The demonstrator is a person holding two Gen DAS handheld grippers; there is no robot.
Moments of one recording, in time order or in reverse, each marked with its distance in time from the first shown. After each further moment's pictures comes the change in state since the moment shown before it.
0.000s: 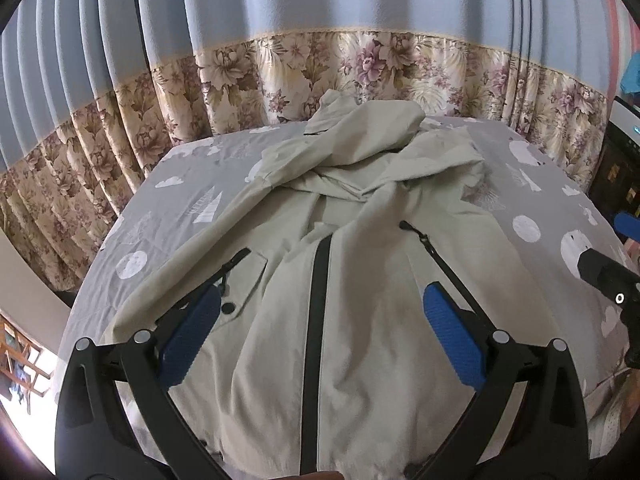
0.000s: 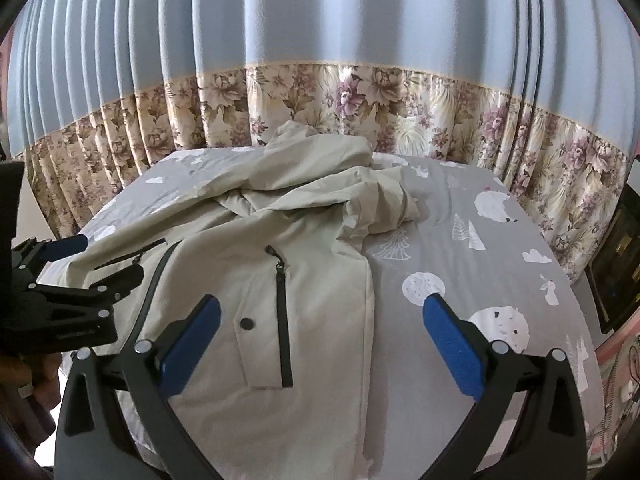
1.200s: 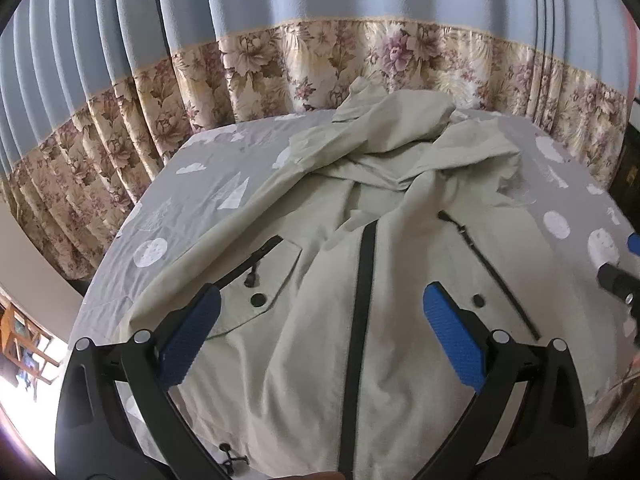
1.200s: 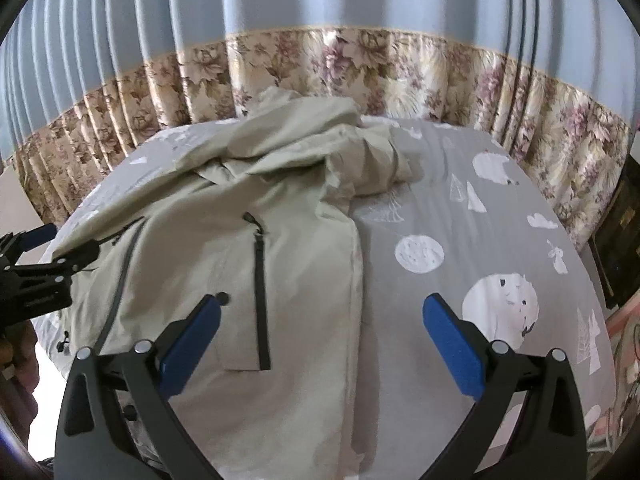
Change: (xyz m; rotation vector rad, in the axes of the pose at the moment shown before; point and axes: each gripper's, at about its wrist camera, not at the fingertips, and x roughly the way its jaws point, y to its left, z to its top) left arm 0.022 0.026 -0.004 -0.018 0.032 0.070; right arm 0.040 -0.024 -0.017 0.056 0.122 -0.015
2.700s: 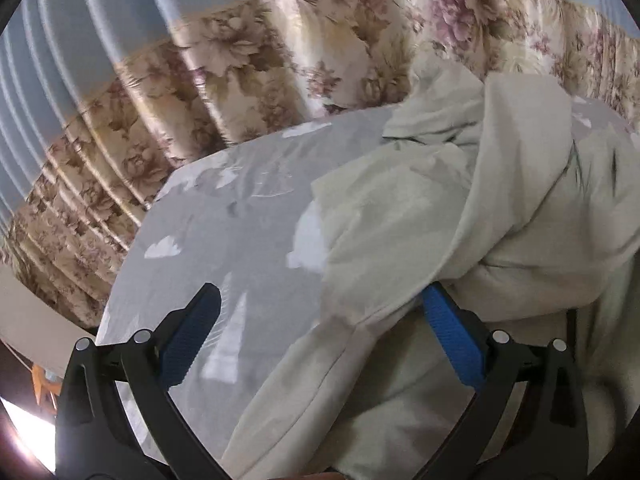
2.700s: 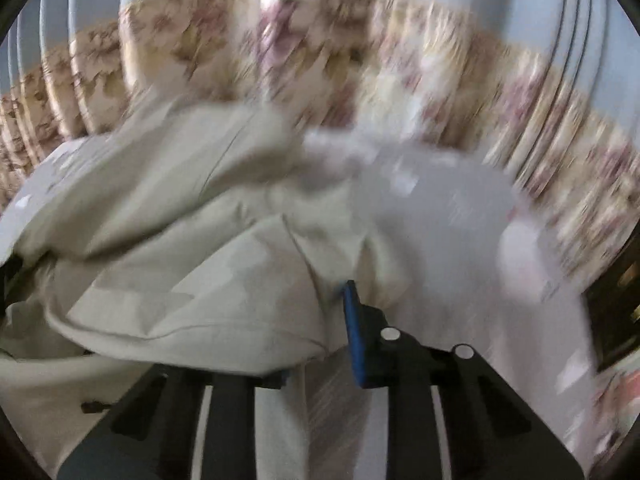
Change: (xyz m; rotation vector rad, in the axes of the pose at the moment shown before) left arm 0.218 0.016 0.139 0.114 0.069 0.110; right arm 0.221 -0.058 0.177 -0.063 0.030 -0.188
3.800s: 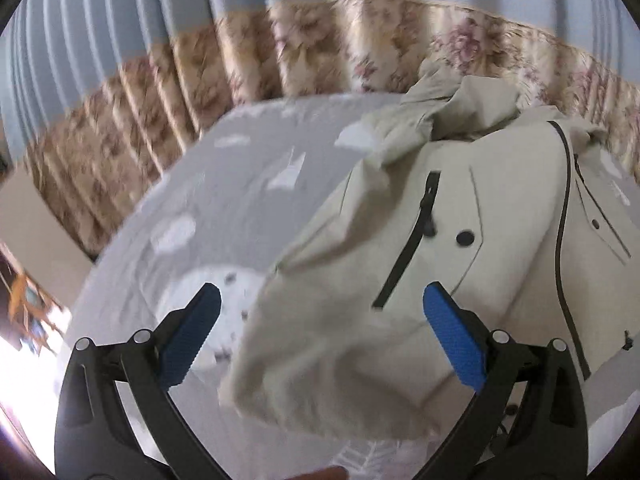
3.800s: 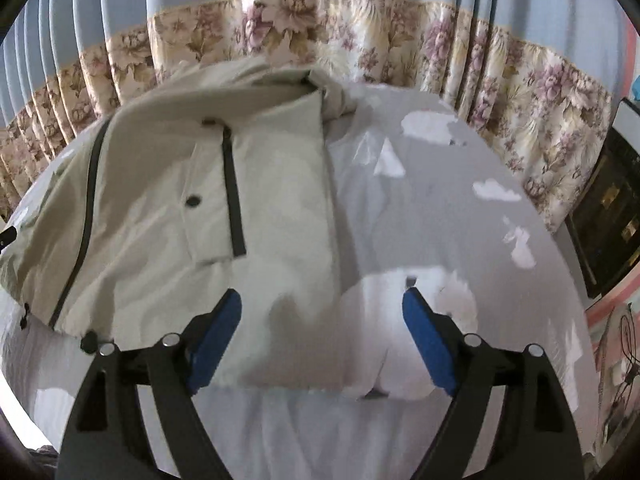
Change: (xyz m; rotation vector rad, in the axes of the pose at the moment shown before) left arm -0.137 0.035 -0.163 -0.251 -0.021 -0.012; right arm -0.135 -0.083 -0.193 0.086 0.054 0.091
